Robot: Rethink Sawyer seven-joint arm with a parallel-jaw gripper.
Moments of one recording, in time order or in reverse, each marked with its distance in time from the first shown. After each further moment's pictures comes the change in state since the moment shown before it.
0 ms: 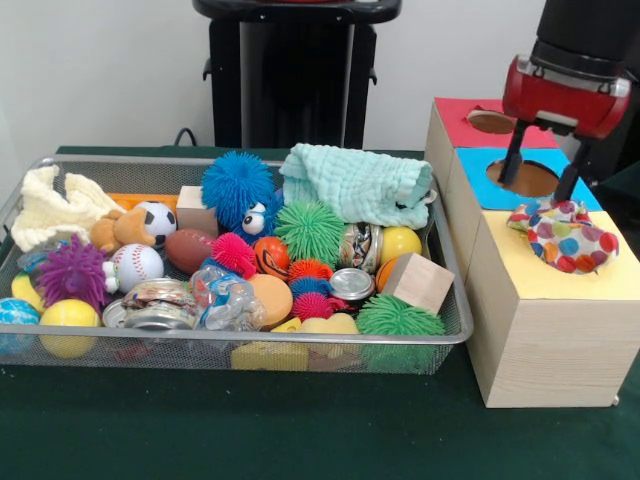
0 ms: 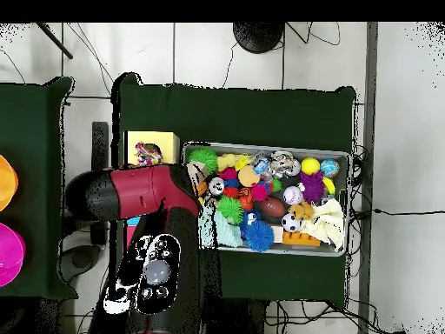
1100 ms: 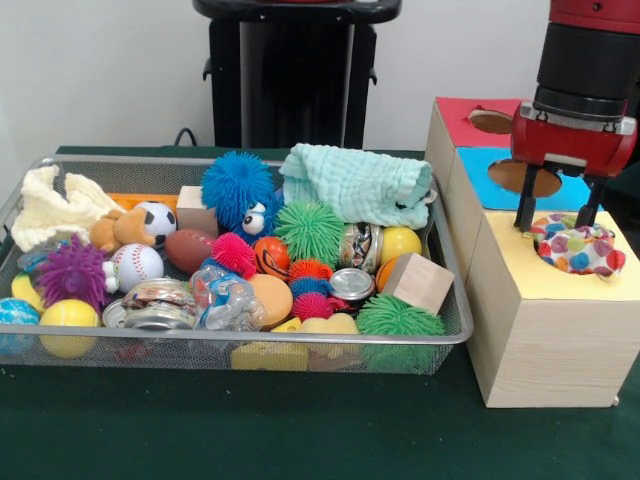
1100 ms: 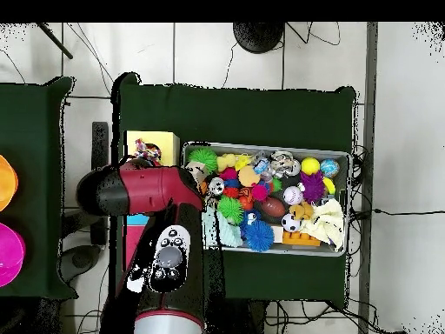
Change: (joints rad) arm -0.020 0.057 0.024 0.009 0.089 -0.168 0.000
